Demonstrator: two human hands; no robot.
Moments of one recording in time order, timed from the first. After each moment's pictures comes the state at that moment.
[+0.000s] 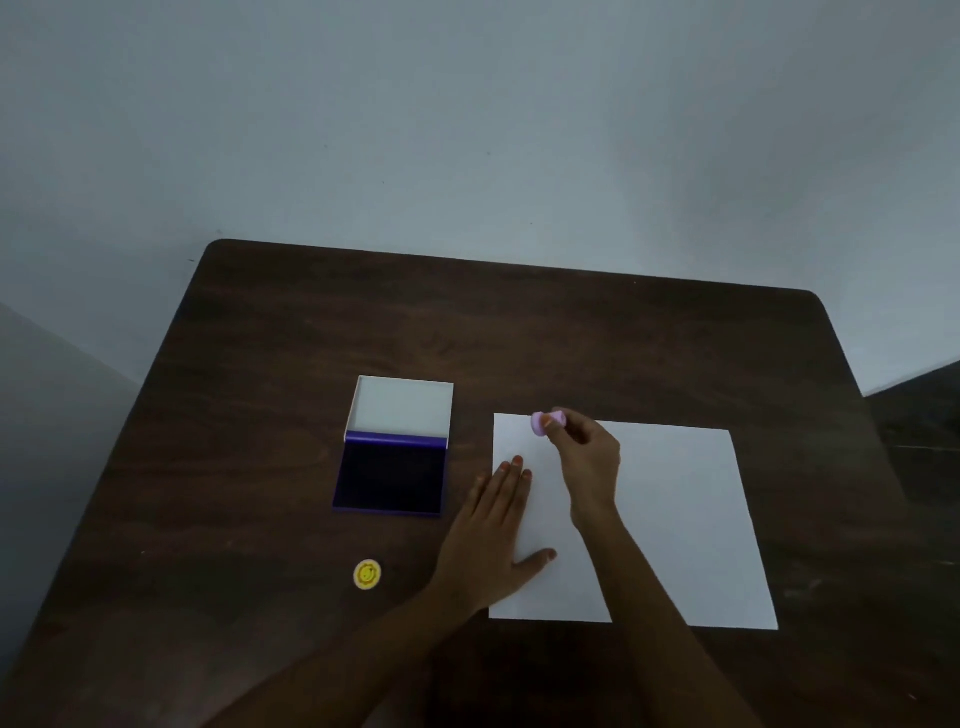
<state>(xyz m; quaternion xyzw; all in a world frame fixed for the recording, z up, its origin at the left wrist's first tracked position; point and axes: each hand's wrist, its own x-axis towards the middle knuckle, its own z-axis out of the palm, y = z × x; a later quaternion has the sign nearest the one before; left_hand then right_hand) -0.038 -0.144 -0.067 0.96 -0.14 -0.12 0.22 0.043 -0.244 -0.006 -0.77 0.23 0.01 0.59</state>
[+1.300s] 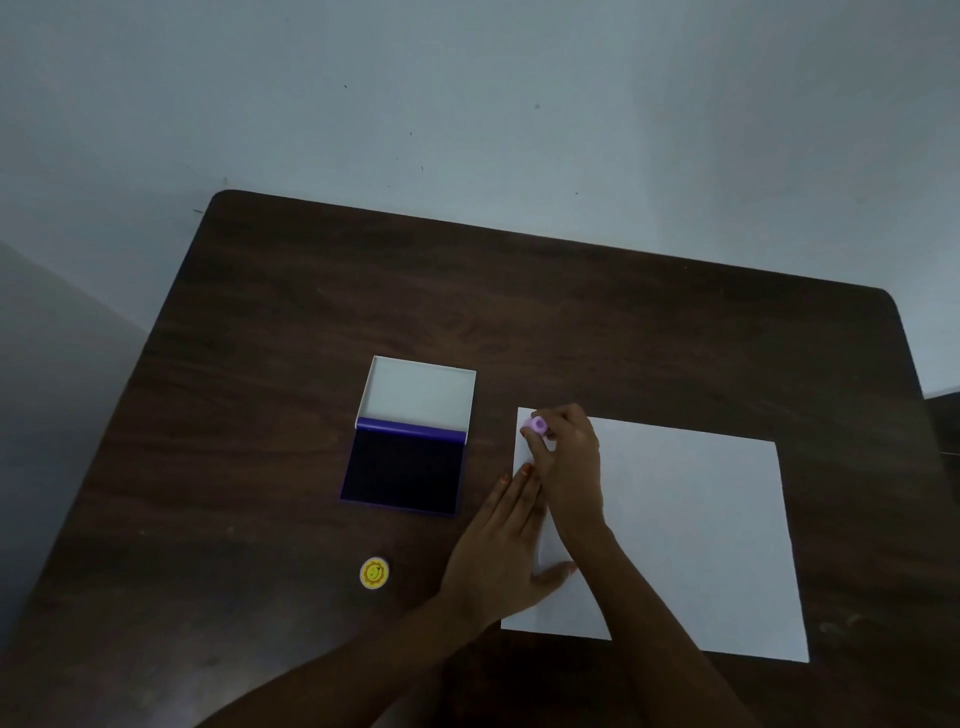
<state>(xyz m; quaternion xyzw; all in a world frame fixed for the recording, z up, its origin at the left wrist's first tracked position) -0.039 -0.143 -0.063 0.96 -0.15 -0.09 0.19 0.049 -0.219 -0.037 -0.90 0.08 0.06 0.43</state>
